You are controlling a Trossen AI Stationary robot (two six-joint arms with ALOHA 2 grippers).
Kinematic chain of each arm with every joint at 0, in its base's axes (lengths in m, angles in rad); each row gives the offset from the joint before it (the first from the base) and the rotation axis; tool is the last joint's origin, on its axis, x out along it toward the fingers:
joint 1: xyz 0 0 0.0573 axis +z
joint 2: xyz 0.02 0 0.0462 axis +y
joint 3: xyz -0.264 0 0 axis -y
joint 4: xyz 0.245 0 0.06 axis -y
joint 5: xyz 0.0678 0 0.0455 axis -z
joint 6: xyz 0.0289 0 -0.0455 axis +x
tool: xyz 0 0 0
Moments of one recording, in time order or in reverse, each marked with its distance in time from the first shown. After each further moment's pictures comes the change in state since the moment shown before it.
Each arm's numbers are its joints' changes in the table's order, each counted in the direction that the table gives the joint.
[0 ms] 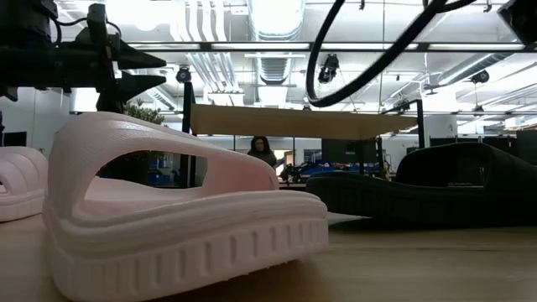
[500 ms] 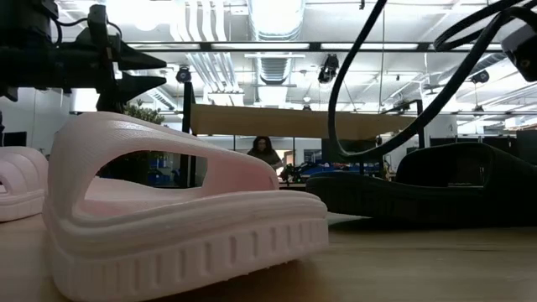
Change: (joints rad) left arm 0.000 0.007 0.000 -0.001 0.000 0.003; right arm 0.000 0.000 -0.112 0.033 0.008 0.018
